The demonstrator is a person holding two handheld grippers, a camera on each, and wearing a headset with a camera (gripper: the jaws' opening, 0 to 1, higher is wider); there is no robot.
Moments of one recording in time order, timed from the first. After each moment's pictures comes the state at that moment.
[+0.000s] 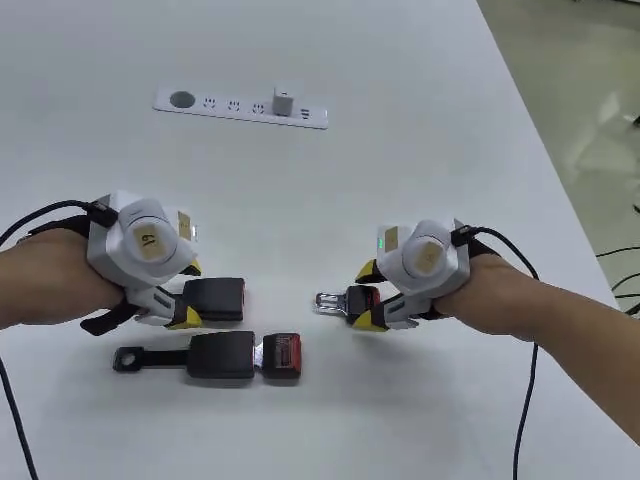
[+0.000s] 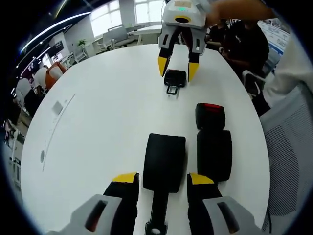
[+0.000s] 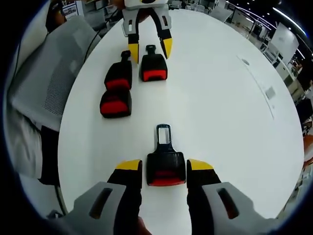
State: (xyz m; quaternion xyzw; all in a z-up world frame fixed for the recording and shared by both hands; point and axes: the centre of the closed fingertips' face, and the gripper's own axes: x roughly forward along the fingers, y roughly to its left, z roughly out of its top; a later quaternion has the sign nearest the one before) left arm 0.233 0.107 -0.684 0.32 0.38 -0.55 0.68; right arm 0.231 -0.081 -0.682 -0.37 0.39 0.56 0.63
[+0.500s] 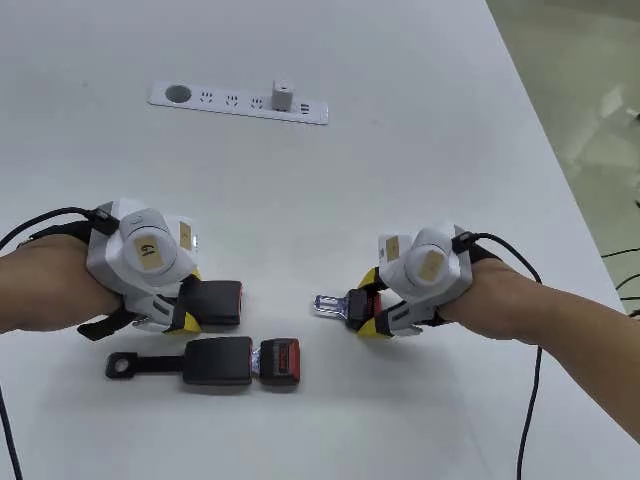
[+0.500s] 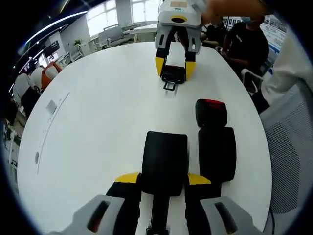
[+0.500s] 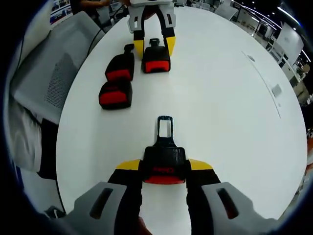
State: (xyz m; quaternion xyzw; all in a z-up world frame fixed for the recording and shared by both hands) left arm 0.230 0.102 -0.690 0.32 0.38 -0.56 0.66; right arm 0.229 -0.085 -0.693 -0.37 0.39 0.58 0.61
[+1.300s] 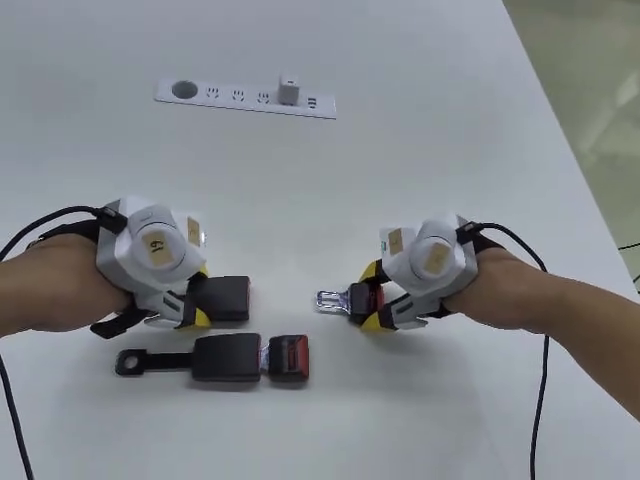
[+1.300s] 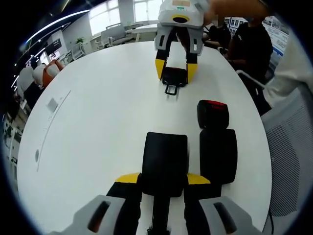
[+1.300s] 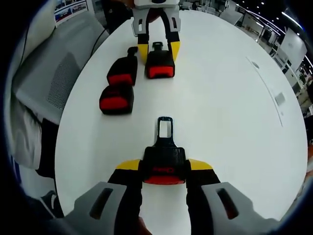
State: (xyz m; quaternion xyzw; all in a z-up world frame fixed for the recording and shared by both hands) left arm 0.230 0.100 -0.691 0.31 0.39 -0.55 0.67; right arm 0.231 -0.071 -0.694 -0.37 0.37 0.60 0.61
